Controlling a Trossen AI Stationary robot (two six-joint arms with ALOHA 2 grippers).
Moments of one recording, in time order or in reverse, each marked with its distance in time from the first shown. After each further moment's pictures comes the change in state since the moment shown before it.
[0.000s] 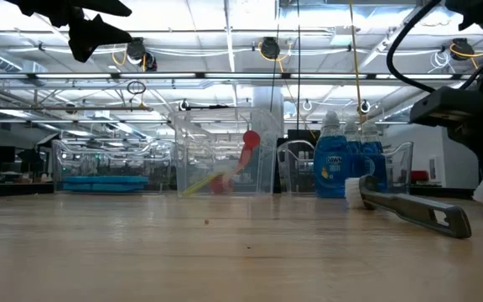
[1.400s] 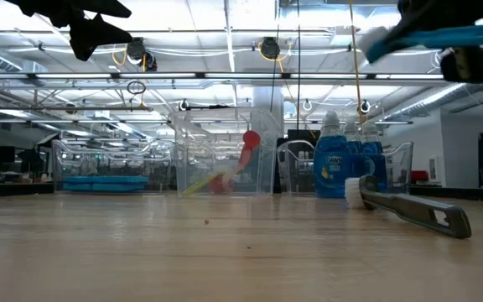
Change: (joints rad) left arm 0.000 0.000 0.000 -0.002 -0.005 0.050; right arm 0.003 -0.477 -0.002 0.245 0.464 -0.707
